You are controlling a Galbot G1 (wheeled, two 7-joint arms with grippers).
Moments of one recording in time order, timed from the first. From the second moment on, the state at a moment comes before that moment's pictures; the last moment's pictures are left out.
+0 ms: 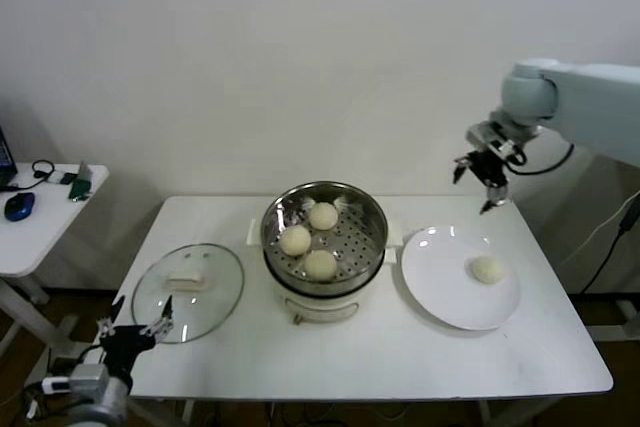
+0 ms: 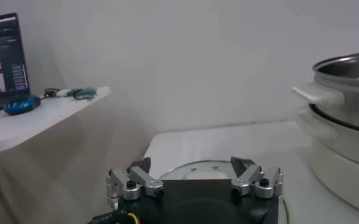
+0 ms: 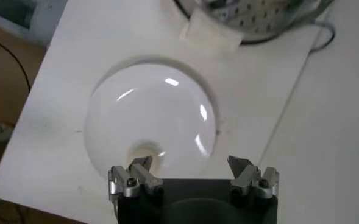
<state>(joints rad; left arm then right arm) 1.61 -1.41 -0.84 -2.04 -0.12 0.24 0.09 0.92 0.83 -1.84 1.16 0.44 0.06 -1.09</state>
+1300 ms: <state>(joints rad) 1.63 -1.43 -0.83 -2.02 -0.09 0.23 0.09 0.22 0.85 -1.28 0.73 0.13 0.06 -0.99</state>
